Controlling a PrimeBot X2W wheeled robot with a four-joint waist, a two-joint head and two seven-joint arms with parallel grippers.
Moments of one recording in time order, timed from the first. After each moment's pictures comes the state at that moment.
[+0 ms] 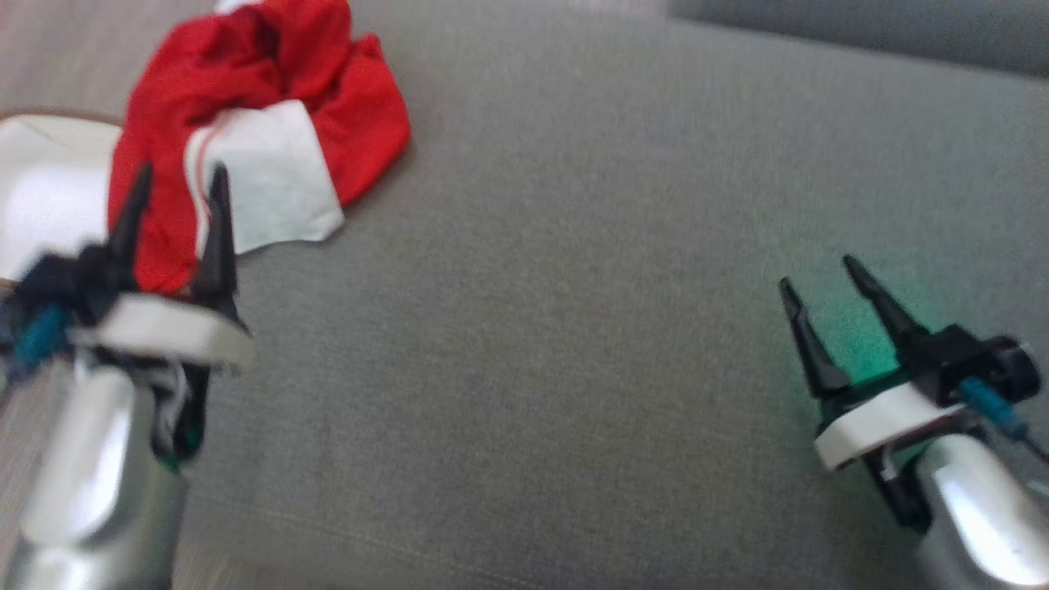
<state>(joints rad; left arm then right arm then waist) -0.42 0.29 -0.15 0.29 -0.36 -0.07 -0.07 -0.23 -0.29 0.25 0.37 0.16 0.13 -0.24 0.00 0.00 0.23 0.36</state>
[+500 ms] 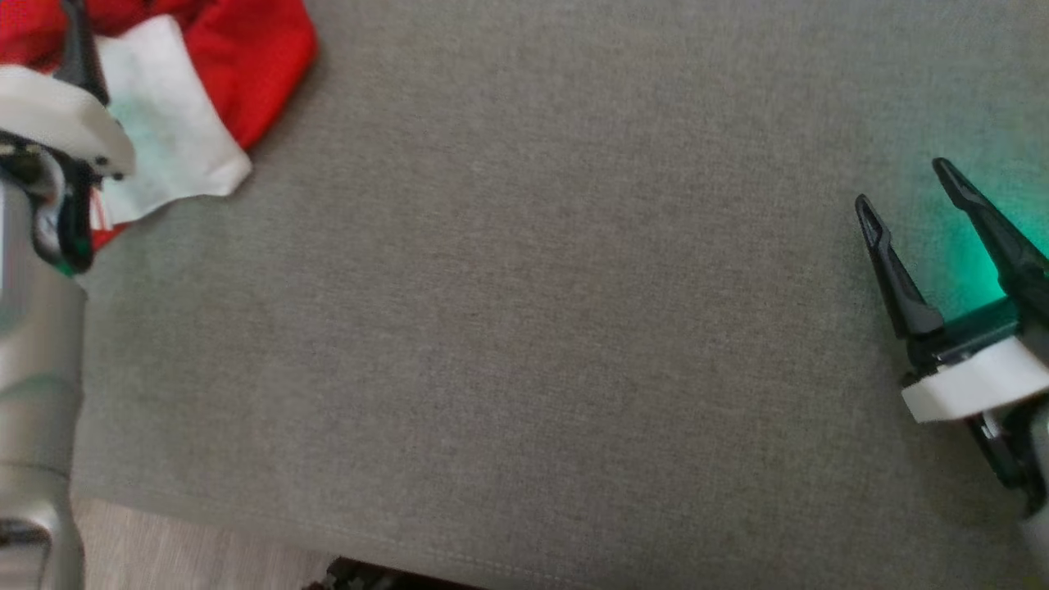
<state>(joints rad) -0.90 0.34 -0.13 0.73 -0.34 -0.04 0.05 -0.19 -0.46 0.18 -0.02 0.16 0.13 -0.08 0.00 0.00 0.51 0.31</state>
